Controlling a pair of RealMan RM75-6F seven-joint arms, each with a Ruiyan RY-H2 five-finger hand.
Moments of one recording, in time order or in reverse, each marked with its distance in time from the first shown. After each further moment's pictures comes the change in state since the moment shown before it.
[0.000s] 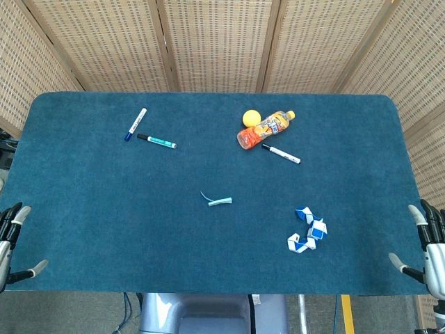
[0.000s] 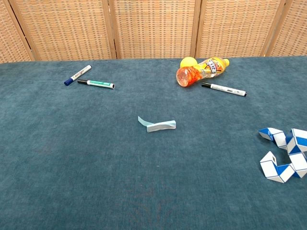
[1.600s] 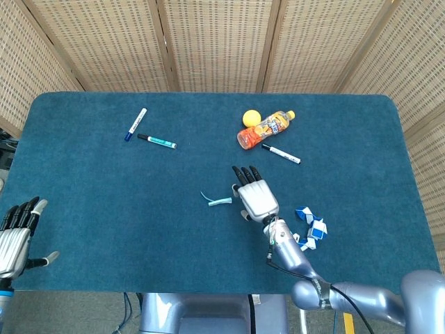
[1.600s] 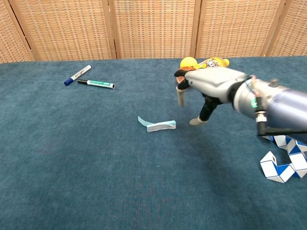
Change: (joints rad) left arm -0.086 -0.078 -0.060 0.046 -0.162 -0.161 0.102; right arm 0.760 -0.595 0.295 0.062 0.604 -0.728 -0.826
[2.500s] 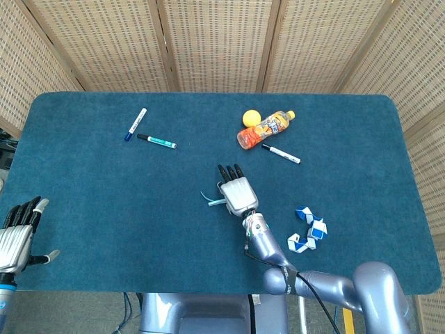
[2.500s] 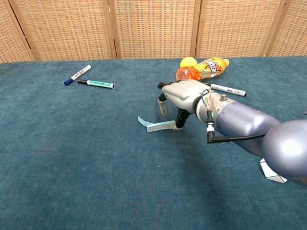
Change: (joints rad) left arm -0.032 -0.014 -0.009 0.020 -0.074 -0.051 0.013; right arm 0.152 -0.207 0.012 0.304 0.099 -0.045 -0.019
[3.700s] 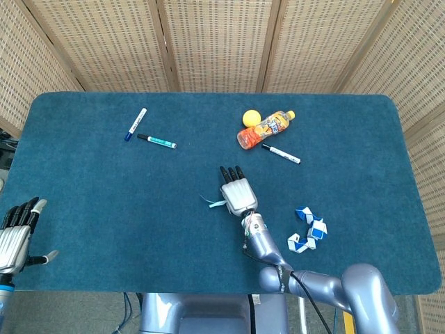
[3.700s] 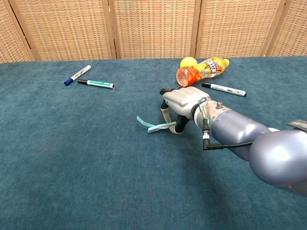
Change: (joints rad) left arm -0.001 0.005 0.009 0.006 -0.001 0.005 -0.020; right arm 0.014 -0.067 -0.015 0.121 0.002 -0.016 0.066
